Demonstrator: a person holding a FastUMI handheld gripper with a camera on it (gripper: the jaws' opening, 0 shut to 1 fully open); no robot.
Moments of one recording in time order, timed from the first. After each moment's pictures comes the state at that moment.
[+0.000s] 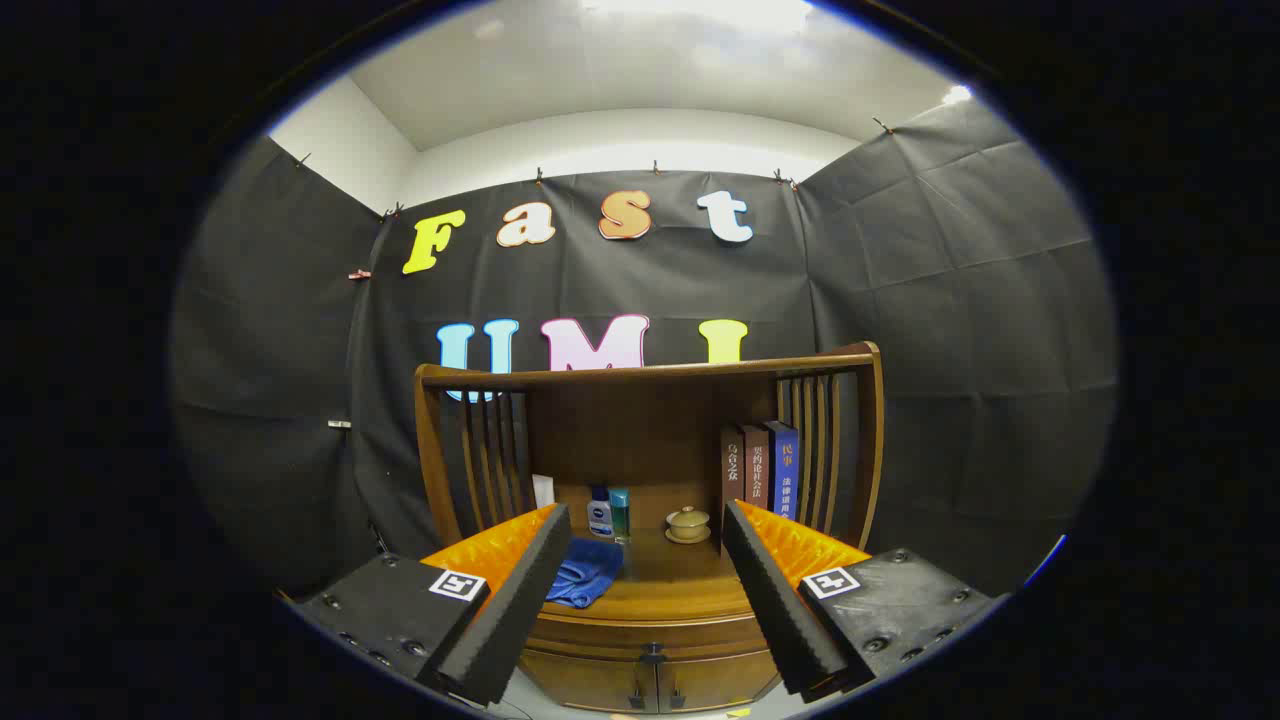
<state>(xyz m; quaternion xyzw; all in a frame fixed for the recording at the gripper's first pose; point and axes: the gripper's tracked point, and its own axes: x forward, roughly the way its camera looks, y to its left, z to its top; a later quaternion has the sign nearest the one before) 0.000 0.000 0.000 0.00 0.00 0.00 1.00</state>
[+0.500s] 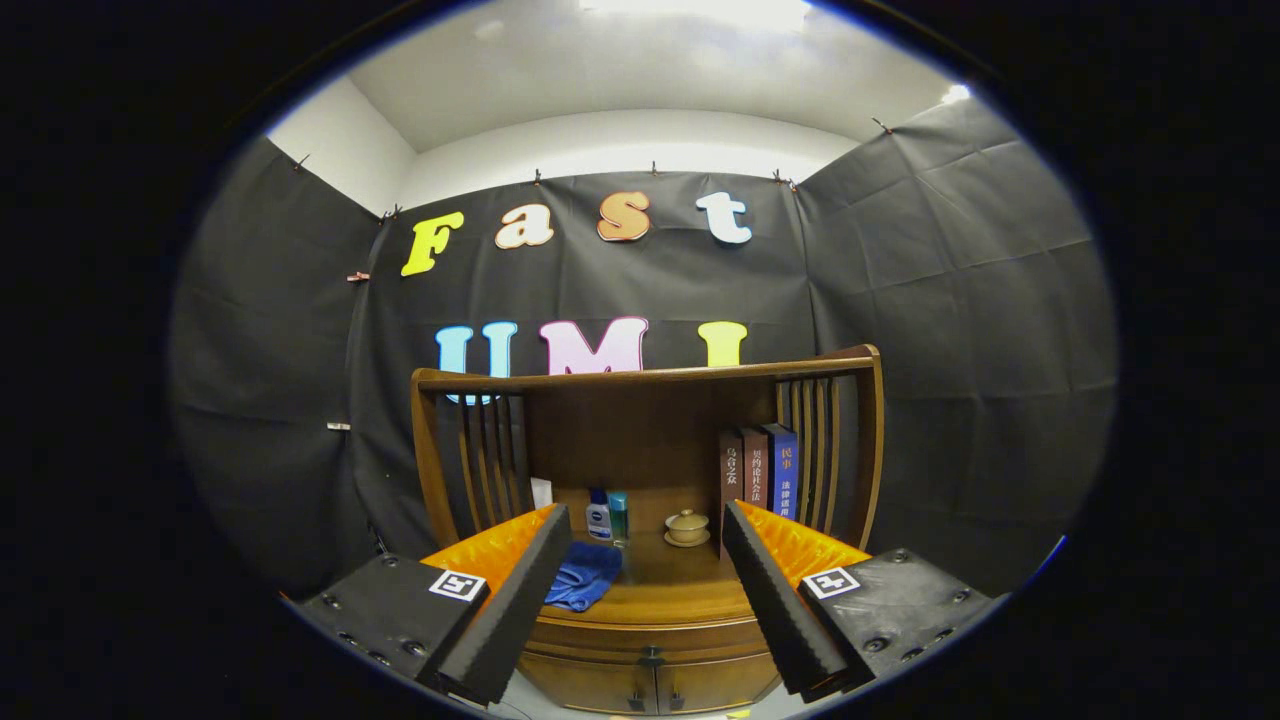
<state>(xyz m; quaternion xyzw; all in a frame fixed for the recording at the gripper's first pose) 0.005 -0.002 -0.003 0.00 0.00 0.00 1.00</state>
